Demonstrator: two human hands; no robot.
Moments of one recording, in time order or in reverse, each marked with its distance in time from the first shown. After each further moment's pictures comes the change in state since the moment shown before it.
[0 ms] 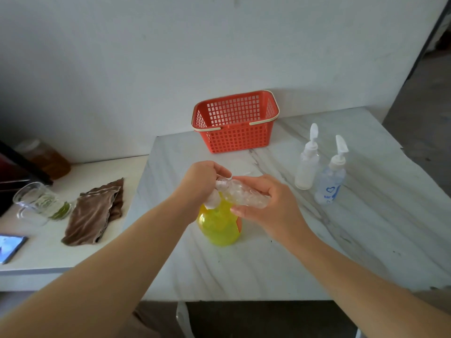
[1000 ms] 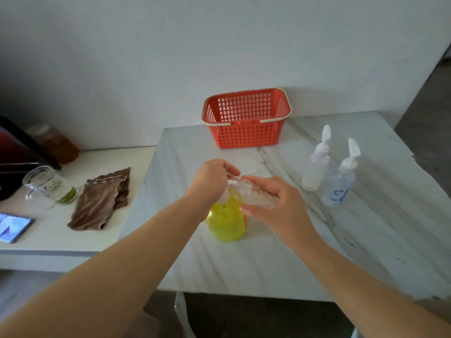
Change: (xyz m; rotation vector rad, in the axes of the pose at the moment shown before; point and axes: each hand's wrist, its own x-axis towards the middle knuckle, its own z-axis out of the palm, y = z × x) left_hand 0.005 -0.013 0.007 -0.083 0.034 0.014; right_hand -0.002 0.006 -0.001 -0.086 -0.002 0.001
